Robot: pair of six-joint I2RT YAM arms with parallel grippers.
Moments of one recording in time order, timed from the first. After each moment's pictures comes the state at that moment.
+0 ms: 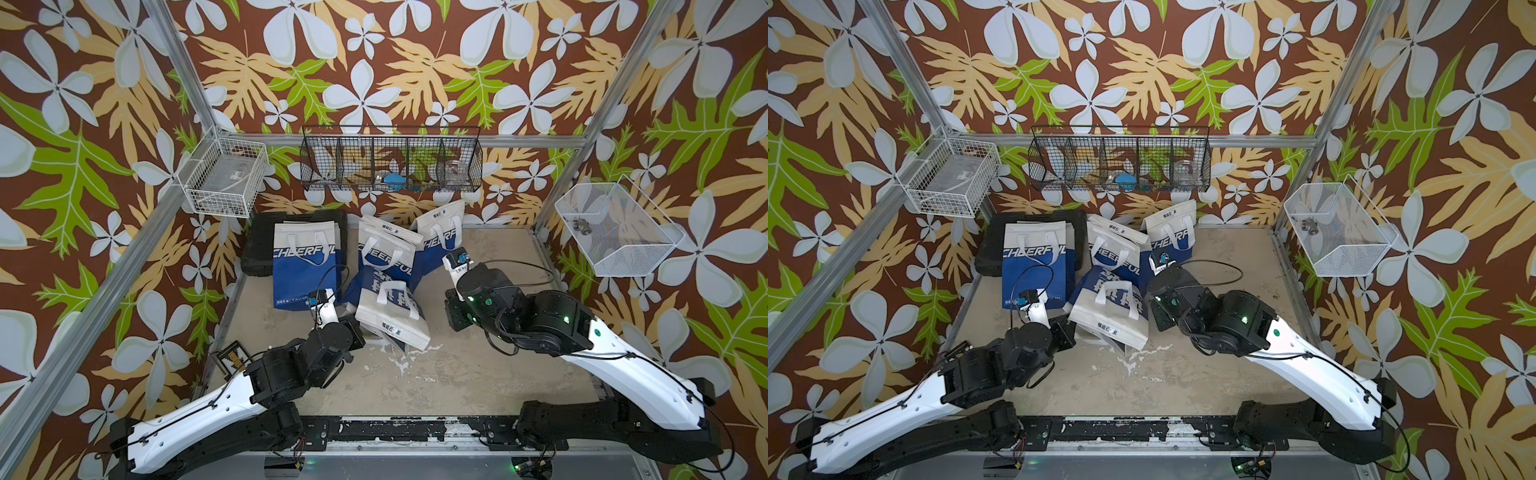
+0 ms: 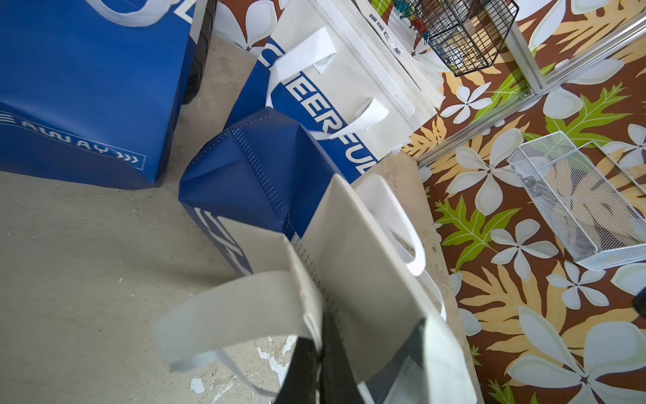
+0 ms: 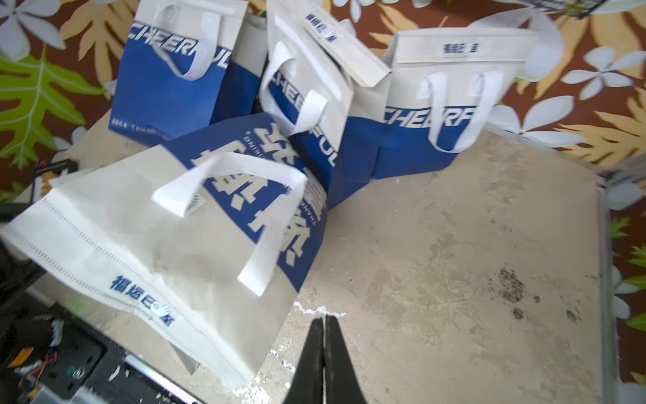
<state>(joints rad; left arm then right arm) -1.06 0.76 0.81 -0.57 -0.59 -1.04 1.03 1.25 1.57 -1.10 0.39 0.36</state>
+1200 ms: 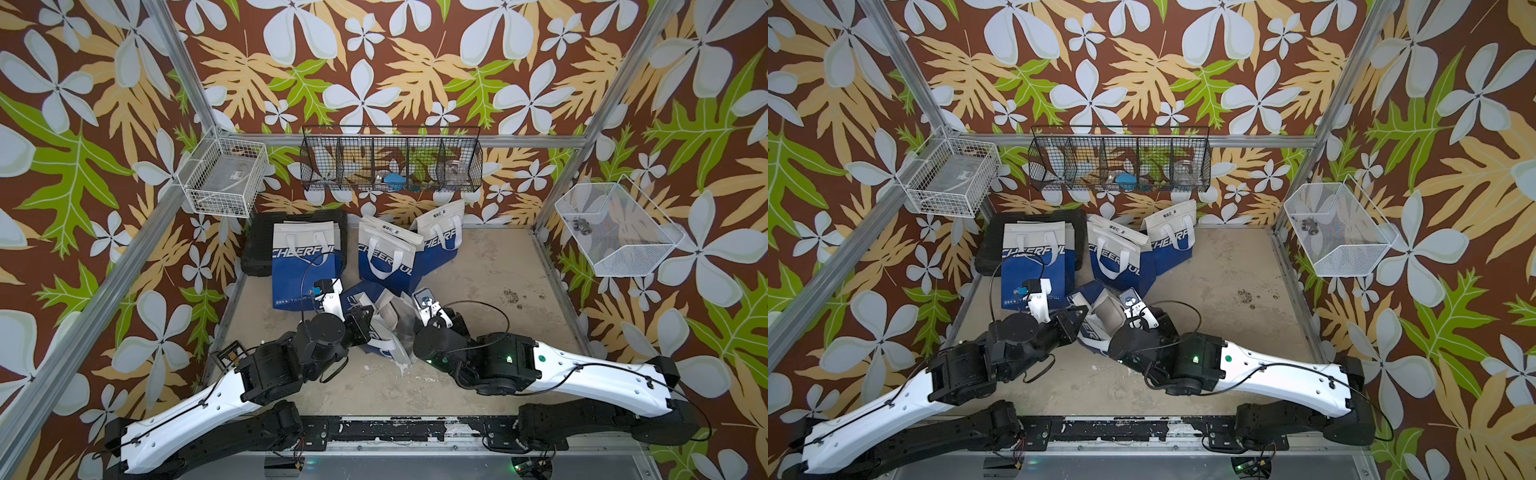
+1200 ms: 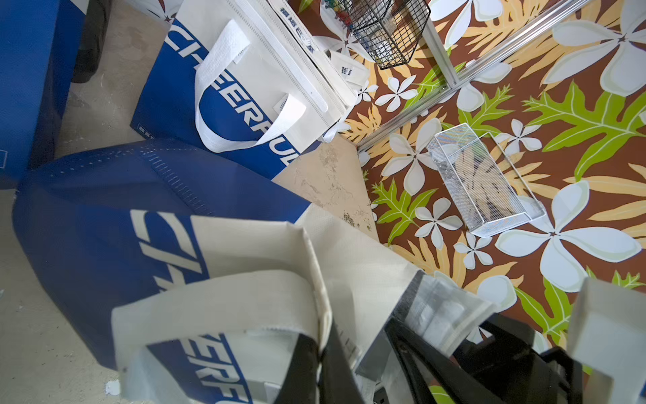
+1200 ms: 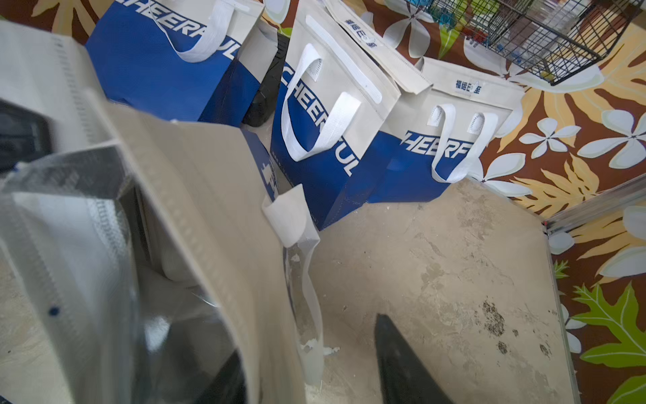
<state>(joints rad) -1.06 0.79 0.93 -0.53 -0.44 -1.04 1.33 1.24 1.25 -0.86 0.84 0.43</state>
